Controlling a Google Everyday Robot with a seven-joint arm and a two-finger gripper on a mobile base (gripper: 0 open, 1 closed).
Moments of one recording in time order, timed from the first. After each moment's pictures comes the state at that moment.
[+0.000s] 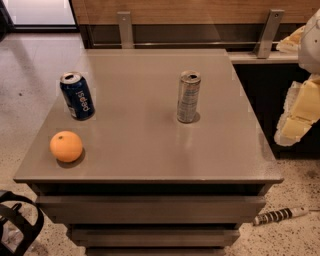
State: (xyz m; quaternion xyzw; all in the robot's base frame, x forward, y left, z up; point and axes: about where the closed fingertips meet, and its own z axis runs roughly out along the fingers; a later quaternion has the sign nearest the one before) arm 0.438 -0.212 0.994 -0.60 0.78 -0.05 0.19
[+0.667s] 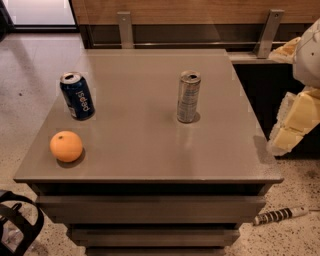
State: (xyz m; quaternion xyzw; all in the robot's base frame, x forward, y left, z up) arm 0.431 -0.199 0.981 -0.61 0.77 -0.03 0.21
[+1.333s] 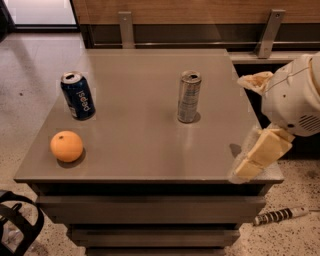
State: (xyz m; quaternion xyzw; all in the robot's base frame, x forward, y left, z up) arm 0.406 -0.139 0.945 -0.60 0.74 0.06 0.29
